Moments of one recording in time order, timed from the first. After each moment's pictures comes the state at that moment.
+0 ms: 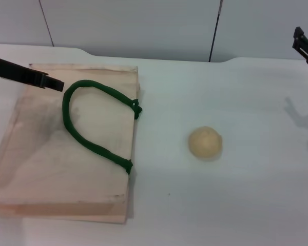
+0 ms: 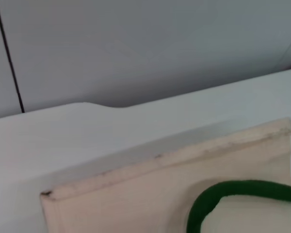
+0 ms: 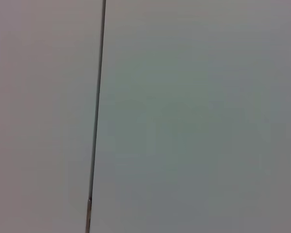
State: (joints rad) left arm -0.66 -2.02 0.75 1.16 -0.50 -1.40 0.74; right arm 0.29 2.02 1.45 0.91 0.02 0.44 -2.90
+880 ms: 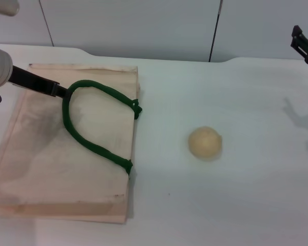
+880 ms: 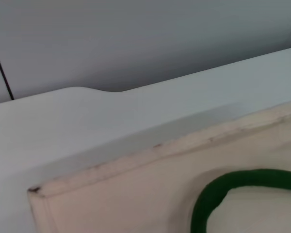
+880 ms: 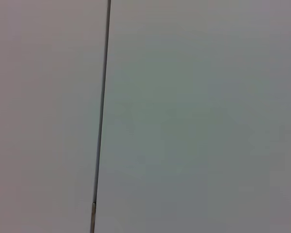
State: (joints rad) left arm -0.72 -2.03 0.75 1.04 -0.42 -1.33 0.76; right arm 0.29 2.02 1.44 0.91 0.02 0.44 -2.90
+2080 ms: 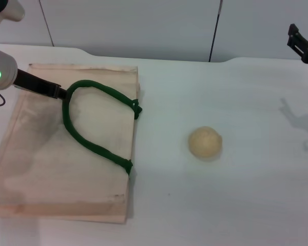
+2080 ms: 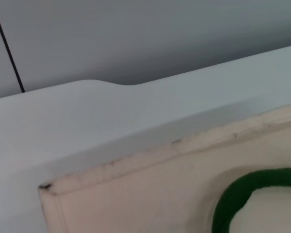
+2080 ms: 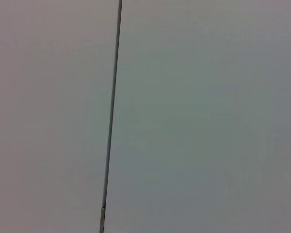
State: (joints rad) left arm -0.75 -2.02 0.75 0.93 -0.38 -1.23 0.76; right arm 0.29 2.02 1.43 0.93 0.02 0.44 -2.90
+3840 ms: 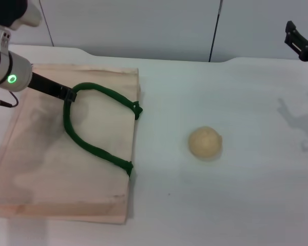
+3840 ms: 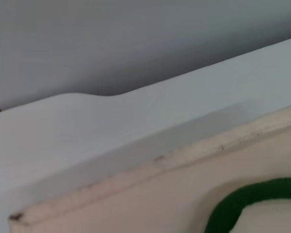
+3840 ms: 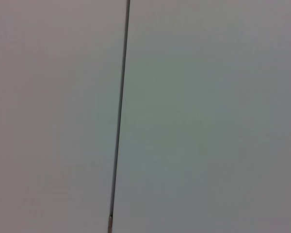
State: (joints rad) left arm -0.79 -2.03 0.76 0.84 -0.38 -1.15 0.82; right arm 0.28 2.02 1.41 0.95 0.02 0.45 -2.90
